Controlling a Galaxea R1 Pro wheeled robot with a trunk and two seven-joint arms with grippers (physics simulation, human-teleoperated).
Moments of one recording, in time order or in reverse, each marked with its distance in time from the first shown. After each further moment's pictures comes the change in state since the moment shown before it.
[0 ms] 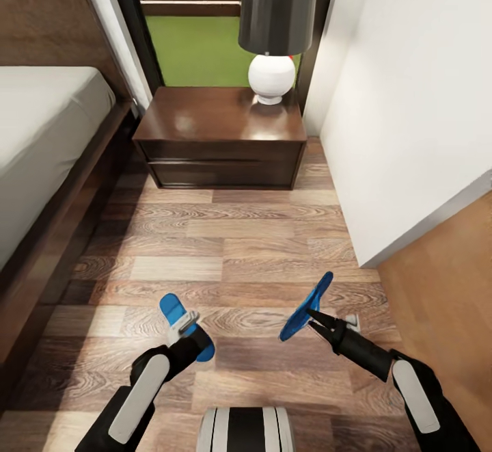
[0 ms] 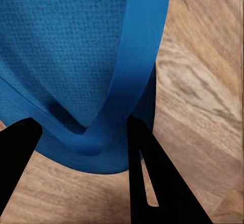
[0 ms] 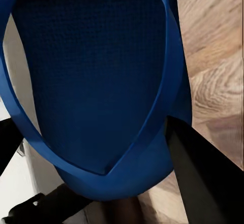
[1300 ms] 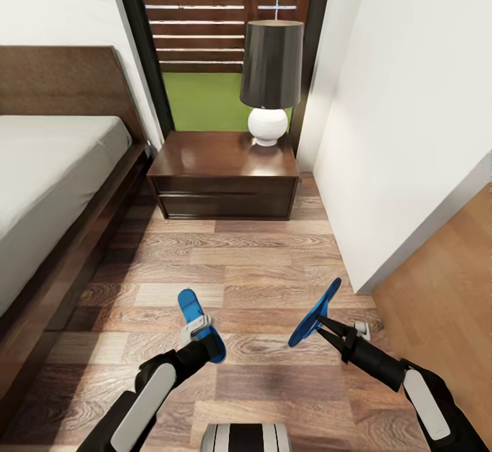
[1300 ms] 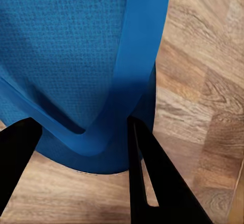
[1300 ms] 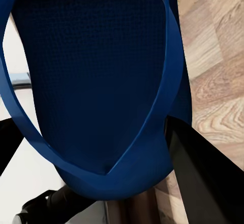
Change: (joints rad) left arm 0.001 0.049 -0.128 -0.007 -0.053 0.017 -0.127; right arm 0.000 -0.058 0.002 0.108 0.006 -0.014 0.149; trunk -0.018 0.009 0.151
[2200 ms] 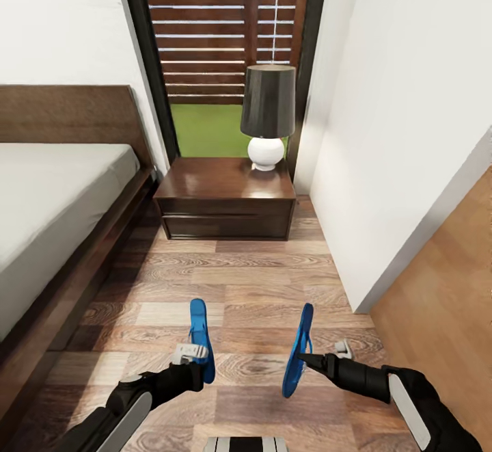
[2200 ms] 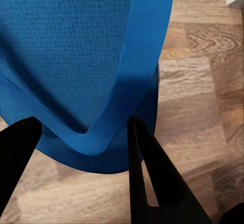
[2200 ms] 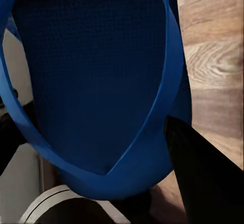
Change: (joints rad) left arm 0.011 0.183 -0.107 0.120 -0.334 -0.010 -0.508; right arm 0.000 -0.014 0.131 0.018 0.344 0.000 0.001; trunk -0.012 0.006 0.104
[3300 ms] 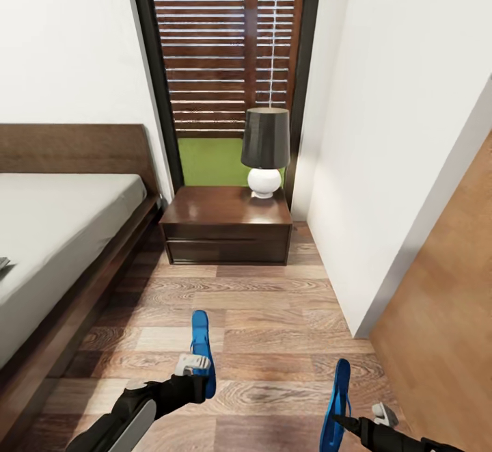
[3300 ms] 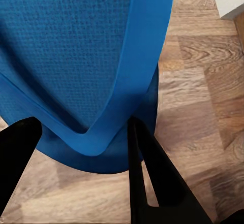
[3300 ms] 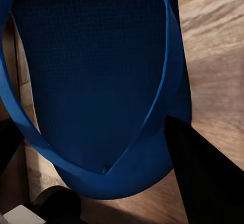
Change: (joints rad) left arm 0.001 -0.035 -0.005 0.093 -0.011 0.005 -0.001; right arm 0.008 -0.105 0.008 0.546 0.025 -0.448 0.003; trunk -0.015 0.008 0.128
